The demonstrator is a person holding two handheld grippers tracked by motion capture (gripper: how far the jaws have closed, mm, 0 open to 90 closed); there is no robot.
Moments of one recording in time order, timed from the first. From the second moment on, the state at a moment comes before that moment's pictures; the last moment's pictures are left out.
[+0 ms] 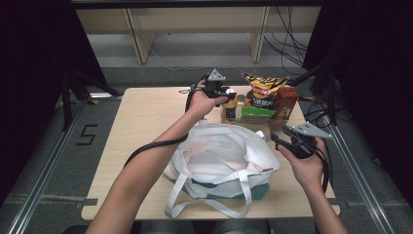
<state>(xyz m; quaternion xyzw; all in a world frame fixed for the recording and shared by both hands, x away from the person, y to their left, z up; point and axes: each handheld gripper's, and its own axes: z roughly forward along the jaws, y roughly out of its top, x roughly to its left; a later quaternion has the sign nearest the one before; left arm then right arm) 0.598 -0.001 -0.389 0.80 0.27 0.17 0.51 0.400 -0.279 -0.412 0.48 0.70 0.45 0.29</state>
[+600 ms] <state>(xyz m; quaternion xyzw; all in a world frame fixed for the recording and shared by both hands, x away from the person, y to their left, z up) 0.598 0.000 -0.393 0.80 0.28 0.16 0.51 0.400 -0.277 -0.415 0.48 0.69 0.45 0.30</state>
